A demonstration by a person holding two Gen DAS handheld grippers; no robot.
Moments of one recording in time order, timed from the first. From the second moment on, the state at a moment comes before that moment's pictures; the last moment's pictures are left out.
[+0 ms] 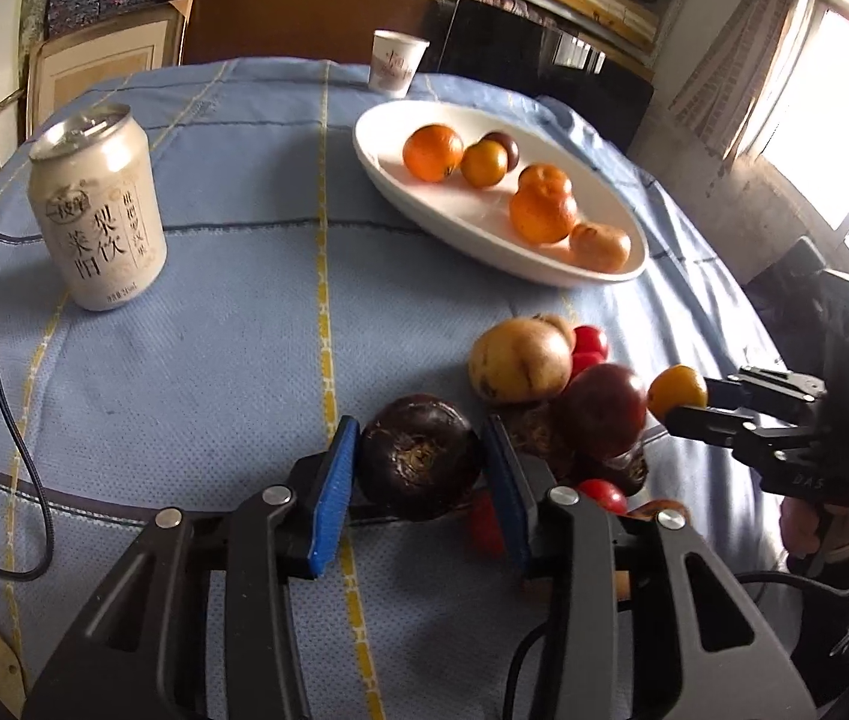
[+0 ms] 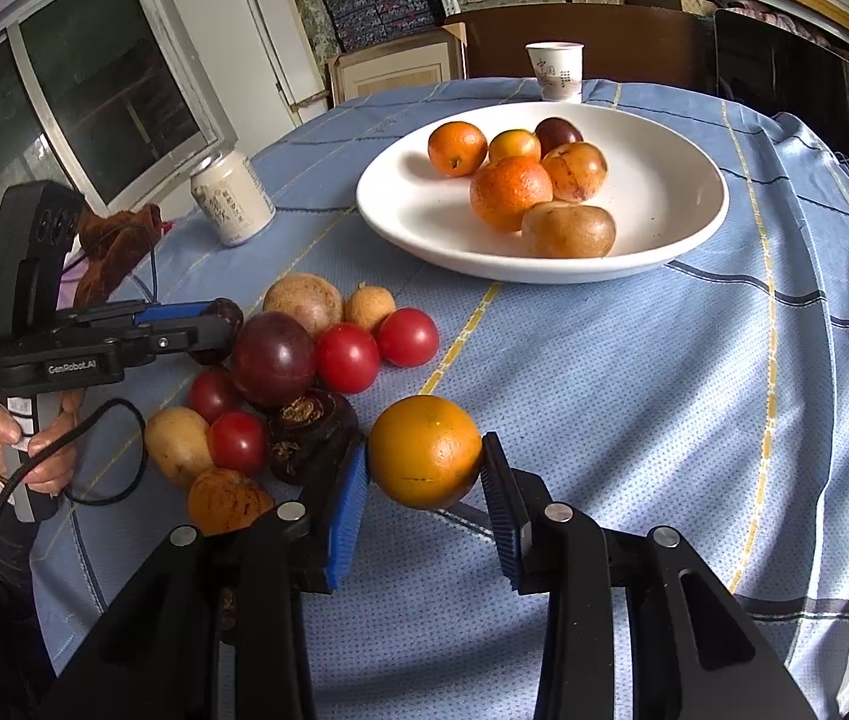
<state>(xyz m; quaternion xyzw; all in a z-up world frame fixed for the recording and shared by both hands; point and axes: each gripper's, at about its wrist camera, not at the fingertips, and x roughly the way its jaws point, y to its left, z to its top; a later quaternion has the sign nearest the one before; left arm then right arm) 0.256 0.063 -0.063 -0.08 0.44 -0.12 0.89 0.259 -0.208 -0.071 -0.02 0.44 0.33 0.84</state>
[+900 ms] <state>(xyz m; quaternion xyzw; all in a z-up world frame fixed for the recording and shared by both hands) 0.406 -0.005 -0.019 -0.02 0.47 -0.11 0.87 0.361 -0.236 -0.044 0.11 0.32 0.24 0.91</state>
